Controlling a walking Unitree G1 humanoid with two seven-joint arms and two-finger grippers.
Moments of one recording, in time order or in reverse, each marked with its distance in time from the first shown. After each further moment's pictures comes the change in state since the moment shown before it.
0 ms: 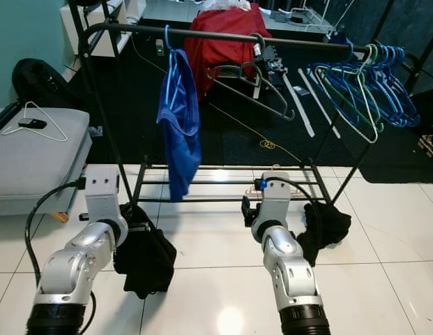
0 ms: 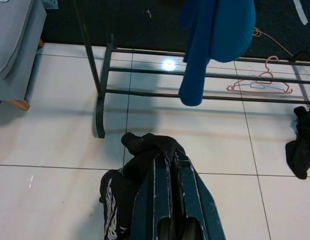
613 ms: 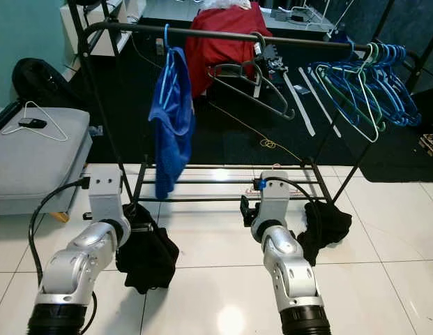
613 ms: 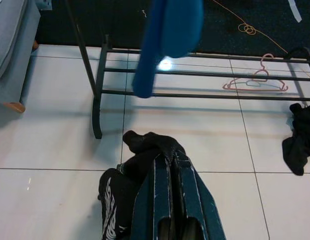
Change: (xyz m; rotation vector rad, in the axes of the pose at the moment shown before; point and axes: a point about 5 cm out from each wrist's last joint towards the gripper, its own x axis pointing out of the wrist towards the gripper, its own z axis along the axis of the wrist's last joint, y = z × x) left arm 0.000 -0.002 0.000 0.010 0.000 -0.020; right arm -0.001 0.000 0.001 -0.012 -0.006 0.006
